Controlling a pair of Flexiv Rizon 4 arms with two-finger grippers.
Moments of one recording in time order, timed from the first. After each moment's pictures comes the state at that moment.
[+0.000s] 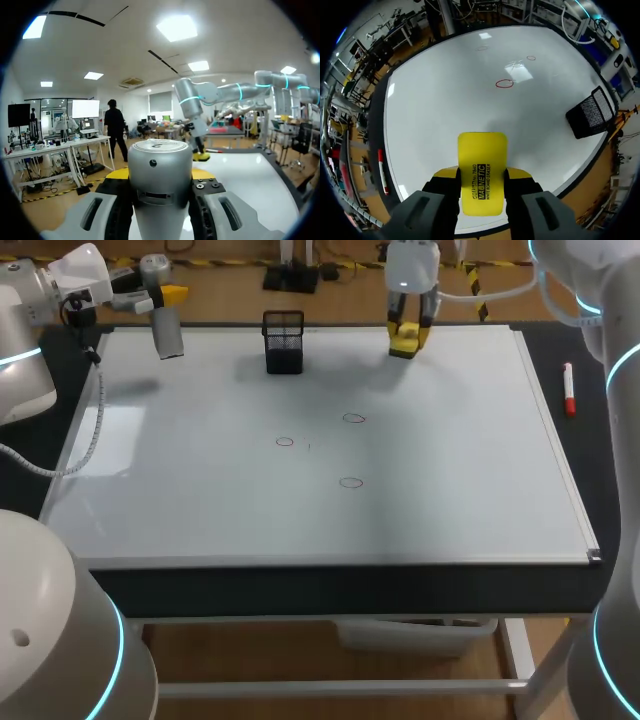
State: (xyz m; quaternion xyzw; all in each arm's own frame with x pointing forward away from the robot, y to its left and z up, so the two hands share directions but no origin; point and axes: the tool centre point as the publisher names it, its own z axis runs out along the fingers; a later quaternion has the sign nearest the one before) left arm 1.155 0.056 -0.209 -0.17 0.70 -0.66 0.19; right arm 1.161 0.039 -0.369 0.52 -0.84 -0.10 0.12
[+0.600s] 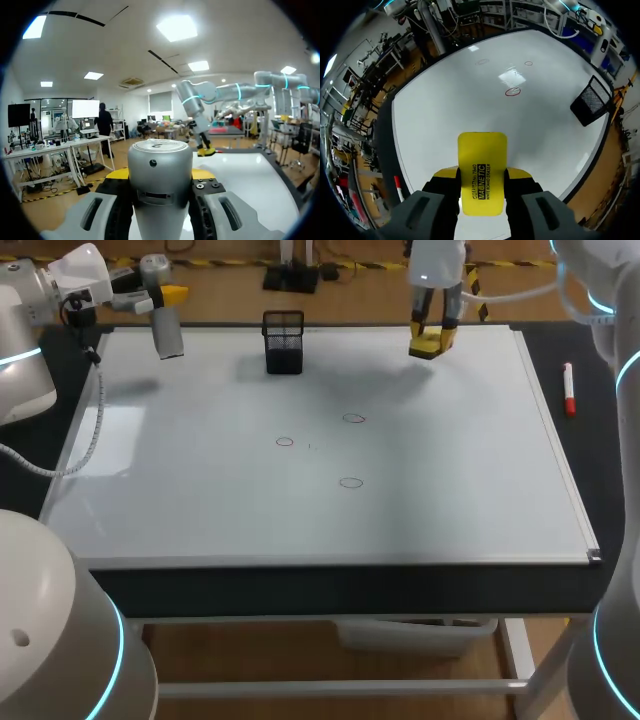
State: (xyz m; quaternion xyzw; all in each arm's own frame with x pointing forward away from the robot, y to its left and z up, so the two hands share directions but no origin) left arm 1.155 0.056 -0.209 -0.17 0.70 -0.66 0.19; right arm 1.130 0.003 -0.355 0.43 -0.88 -0.13 0.16
